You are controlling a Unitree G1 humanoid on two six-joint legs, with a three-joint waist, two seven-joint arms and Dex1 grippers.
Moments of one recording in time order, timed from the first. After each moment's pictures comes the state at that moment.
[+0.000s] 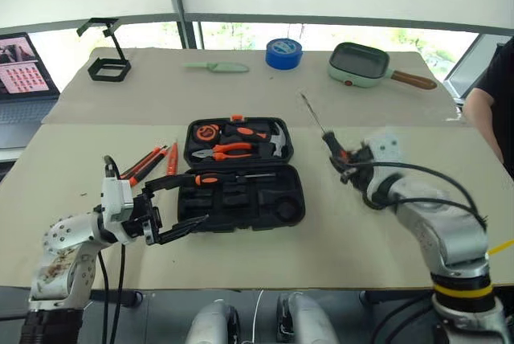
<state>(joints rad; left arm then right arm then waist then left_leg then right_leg) 0.01 0.64 0.26 -0.16 -0.60 0.01 -1.23 -0.41 -0.63 0.03 -0.38 0.28 0.60 0.51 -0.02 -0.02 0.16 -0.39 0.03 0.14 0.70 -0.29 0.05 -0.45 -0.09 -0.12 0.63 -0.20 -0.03</state>
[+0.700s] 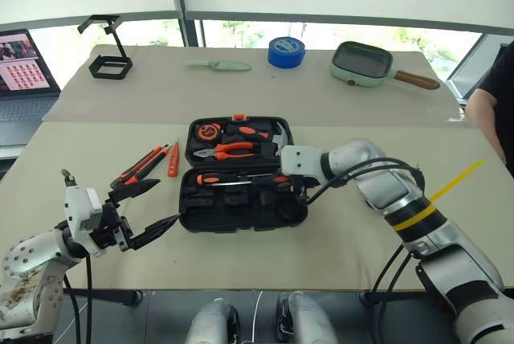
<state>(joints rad) 0.14 0.67 0.38 -0.22 -0.62 0.06 -1.15 -0.82 -0.59 0.52 0.14 -0.10 0.26 1.11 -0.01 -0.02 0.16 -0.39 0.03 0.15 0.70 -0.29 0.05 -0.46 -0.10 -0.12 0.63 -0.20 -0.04</state>
